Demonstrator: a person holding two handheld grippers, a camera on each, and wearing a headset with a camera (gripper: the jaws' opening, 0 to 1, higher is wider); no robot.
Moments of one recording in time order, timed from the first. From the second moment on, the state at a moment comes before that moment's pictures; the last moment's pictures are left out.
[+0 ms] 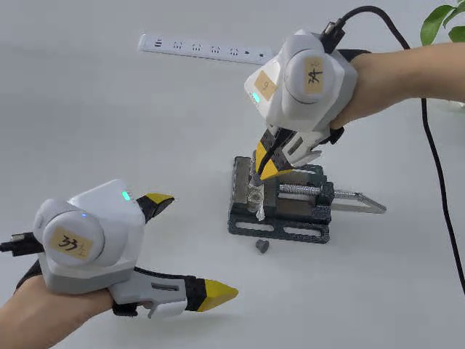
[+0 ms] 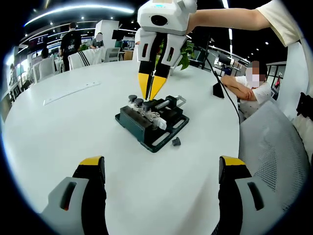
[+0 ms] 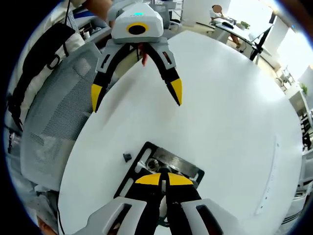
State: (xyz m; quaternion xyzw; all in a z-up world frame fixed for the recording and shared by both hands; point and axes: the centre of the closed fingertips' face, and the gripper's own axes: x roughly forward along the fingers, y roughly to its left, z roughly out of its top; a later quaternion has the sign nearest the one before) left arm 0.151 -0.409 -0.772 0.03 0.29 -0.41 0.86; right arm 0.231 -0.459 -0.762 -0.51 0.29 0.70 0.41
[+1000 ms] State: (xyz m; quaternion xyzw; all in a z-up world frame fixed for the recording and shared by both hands) left arm 0.148 -0.410 -0.775 0.03 0.29 -0.41 0.86; right arm 0.229 -0.458 -0.768 -0.52 0.31 0.70 0.39
